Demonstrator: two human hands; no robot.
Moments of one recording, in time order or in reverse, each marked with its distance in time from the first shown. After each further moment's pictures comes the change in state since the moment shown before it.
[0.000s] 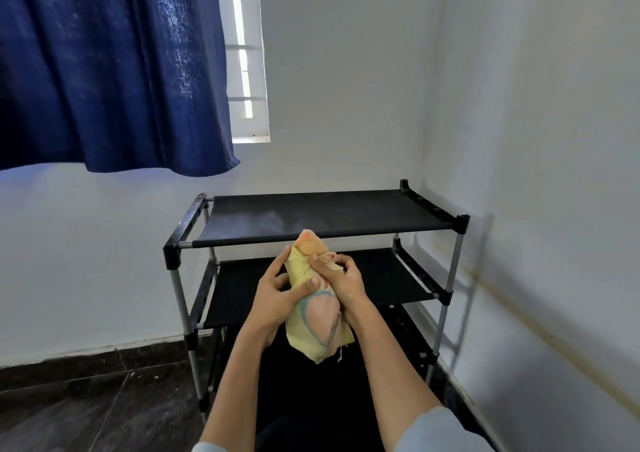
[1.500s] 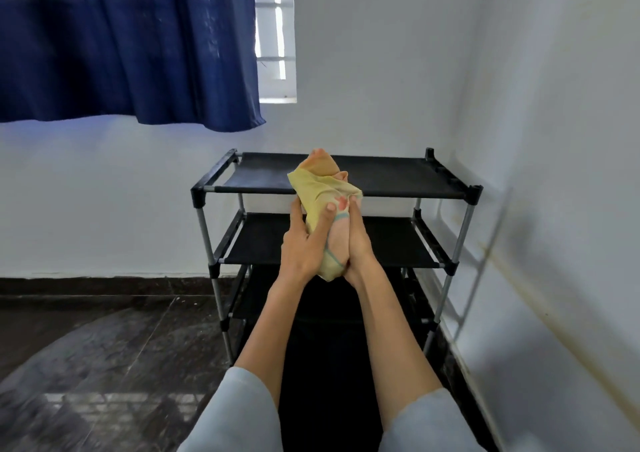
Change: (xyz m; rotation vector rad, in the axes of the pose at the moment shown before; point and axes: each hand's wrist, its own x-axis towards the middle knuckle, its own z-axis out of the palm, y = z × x) left_hand -0.046 0.024 0.078 0.351 0.324 0.253; right_hand -0.028 -0.012 -0.019 0.150 -0.251 -0.051
